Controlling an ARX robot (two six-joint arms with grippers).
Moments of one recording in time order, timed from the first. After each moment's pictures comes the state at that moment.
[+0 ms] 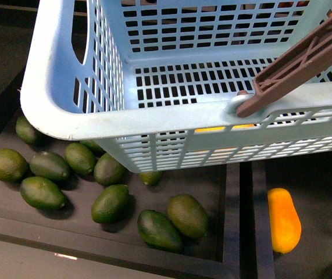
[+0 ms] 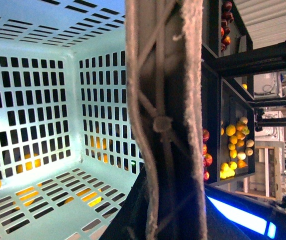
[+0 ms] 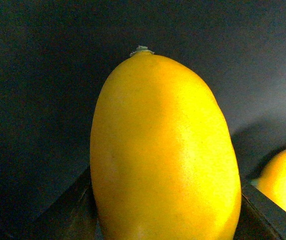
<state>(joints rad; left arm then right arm) -0.68 1.78 1.55 -0.25 0.28 -0.97 -0.31 2.28 1.01 0.29 0.14 0.81</state>
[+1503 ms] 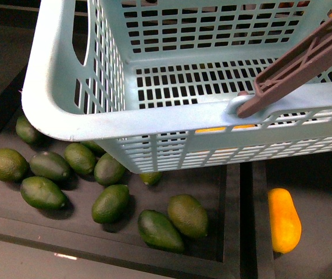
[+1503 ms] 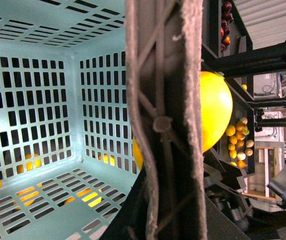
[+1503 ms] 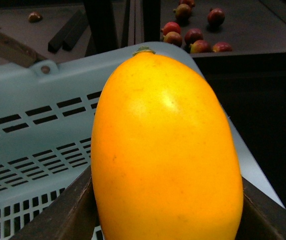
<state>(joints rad) -0.68 1.78 1.55 -0.25 0.28 -0.97 0.34 1.34 0.81 0.23 0.48 0.21</state>
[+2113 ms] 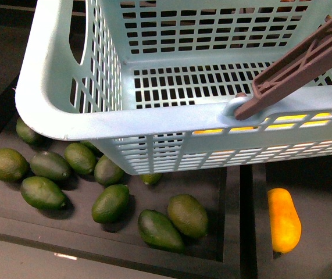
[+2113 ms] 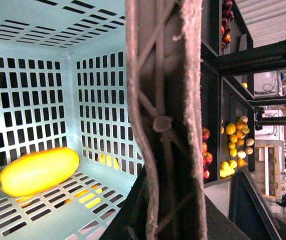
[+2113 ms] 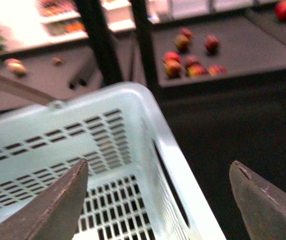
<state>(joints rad) -0.68 1.78 1.55 -0.25 0.28 -0.97 0.22 0.94 0.60 0.20 0.31 0.22</state>
